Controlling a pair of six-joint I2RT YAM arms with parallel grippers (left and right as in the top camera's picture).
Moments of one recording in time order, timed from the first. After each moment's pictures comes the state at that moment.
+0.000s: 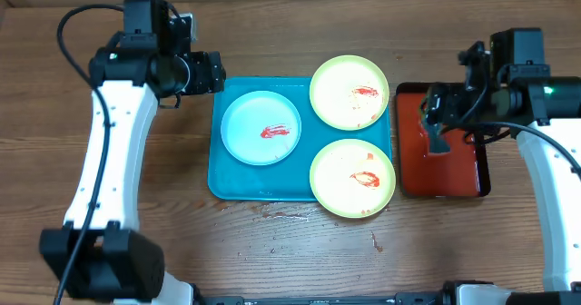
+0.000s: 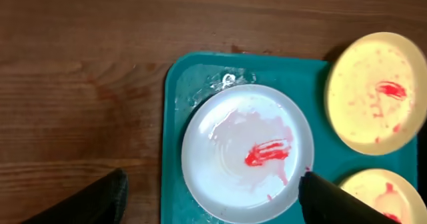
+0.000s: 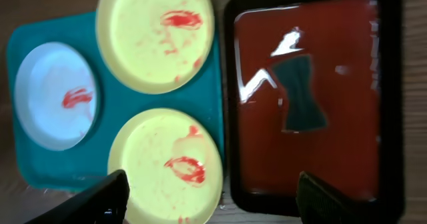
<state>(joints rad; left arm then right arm) -0.02 1.72 1.65 -1.00 0.18 -0.14 -0.02 1.47 1.47 -1.18 -0.21 0.17</state>
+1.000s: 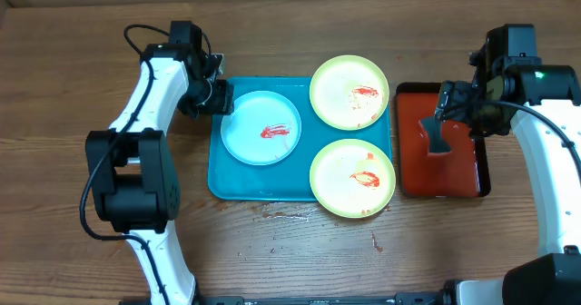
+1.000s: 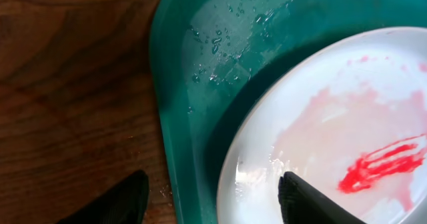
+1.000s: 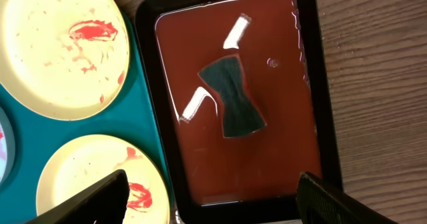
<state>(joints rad) -0.03 2.11 1.65 -0.96 0.16 0.05 -0.04 1.56 1.47 -1.17 -0.03 0.21</state>
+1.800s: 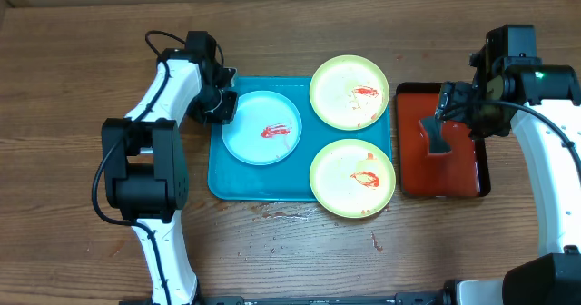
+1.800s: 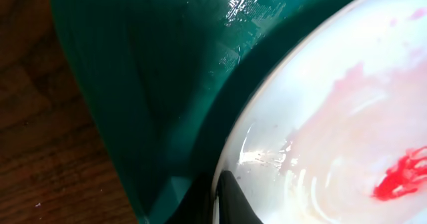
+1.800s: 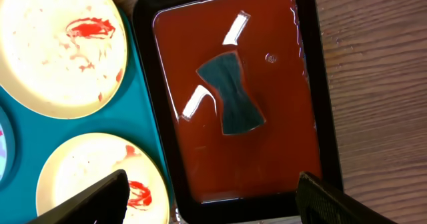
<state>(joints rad) -0.06 2.19 1.65 -0.98 0.14 0.11 -0.04 1.56 1.47 -1.18 -0.03 0.22</state>
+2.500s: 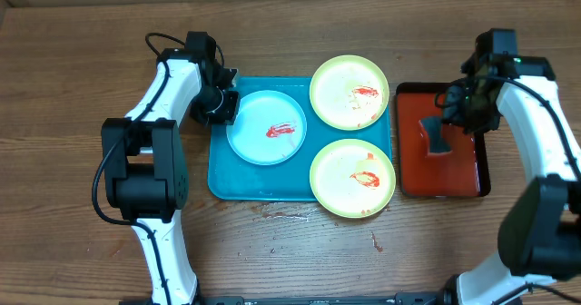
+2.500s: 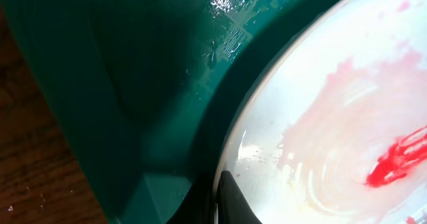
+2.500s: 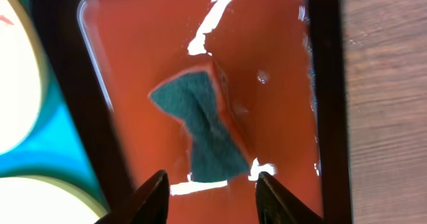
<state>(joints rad) -0.06 2.19 1.65 -0.99 0.20 0.09 -0.10 1.81 1.44 -1.04 -0.02 0.13</state>
